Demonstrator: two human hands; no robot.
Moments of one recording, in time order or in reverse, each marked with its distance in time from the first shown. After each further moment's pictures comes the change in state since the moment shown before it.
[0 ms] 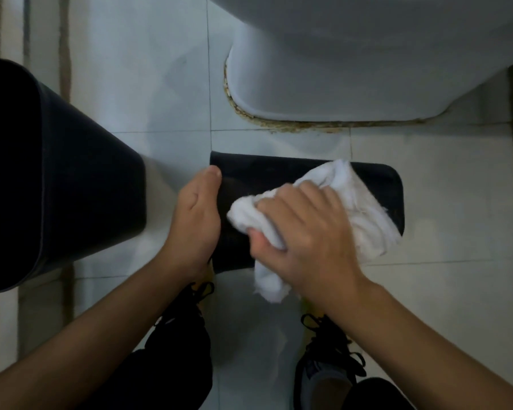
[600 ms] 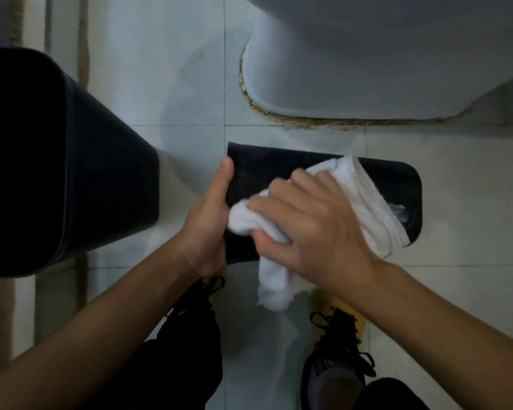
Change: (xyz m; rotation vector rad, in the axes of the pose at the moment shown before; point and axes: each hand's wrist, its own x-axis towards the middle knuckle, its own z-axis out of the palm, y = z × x) left_hand 0.000 -0.004 -0.008 -0.343 -0.208 -0.410; right_hand 0.018 0.001 0.000 0.072 -0.127 -0.155
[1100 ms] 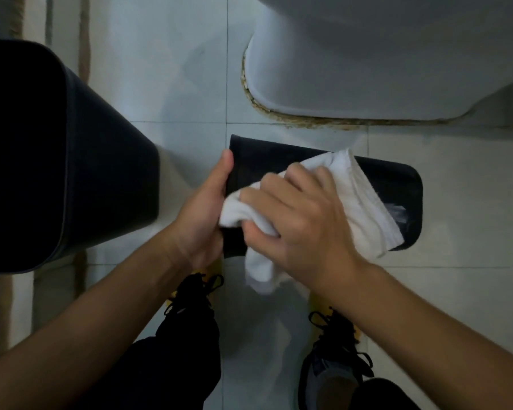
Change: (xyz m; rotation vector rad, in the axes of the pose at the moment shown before) left_hand -0.005 0.011 0.000 -0.040 -0.114 -0.001; right_hand 0.006 -0.009 0.009 -0.052 0.054 0.049
